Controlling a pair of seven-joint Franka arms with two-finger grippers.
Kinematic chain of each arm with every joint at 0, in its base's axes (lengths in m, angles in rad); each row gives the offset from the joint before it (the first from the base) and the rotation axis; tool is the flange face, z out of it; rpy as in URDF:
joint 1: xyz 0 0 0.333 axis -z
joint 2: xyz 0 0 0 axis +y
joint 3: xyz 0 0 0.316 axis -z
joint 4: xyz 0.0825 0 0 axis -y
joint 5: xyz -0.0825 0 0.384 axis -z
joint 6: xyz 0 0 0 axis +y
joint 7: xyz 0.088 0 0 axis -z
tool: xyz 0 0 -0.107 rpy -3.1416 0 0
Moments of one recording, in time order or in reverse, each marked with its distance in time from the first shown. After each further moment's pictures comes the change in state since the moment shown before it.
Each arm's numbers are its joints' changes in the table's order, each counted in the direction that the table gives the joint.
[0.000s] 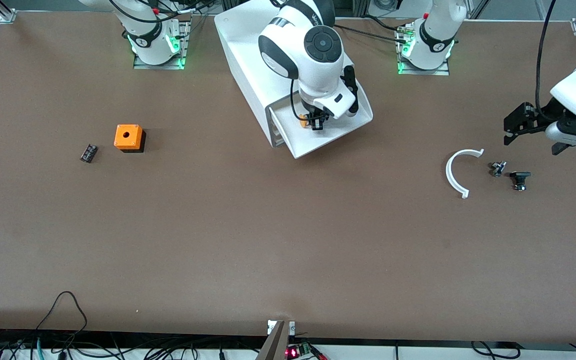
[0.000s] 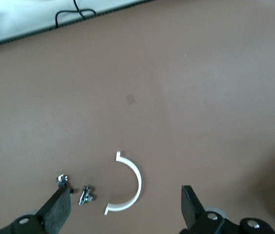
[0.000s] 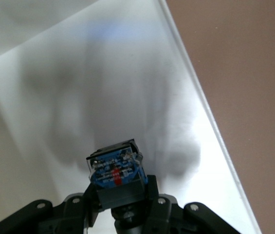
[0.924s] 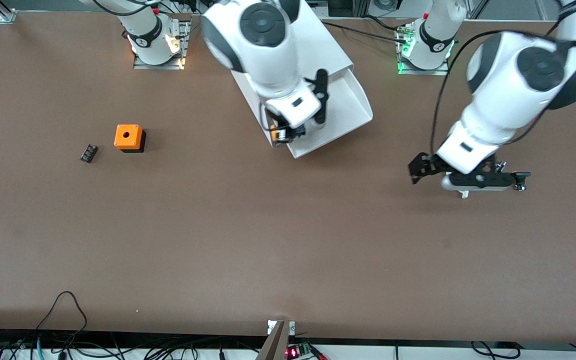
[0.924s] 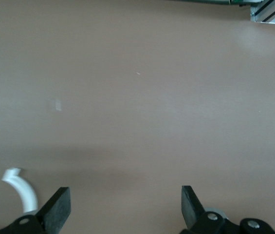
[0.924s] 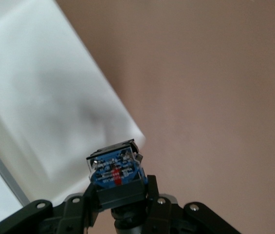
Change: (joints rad) left arm 0.113 0.195 0.152 -0.138 0.011 -0.354 -0.566; right arm 0.182 -0.125 0.055 0.072 0.000 0.065 0.007
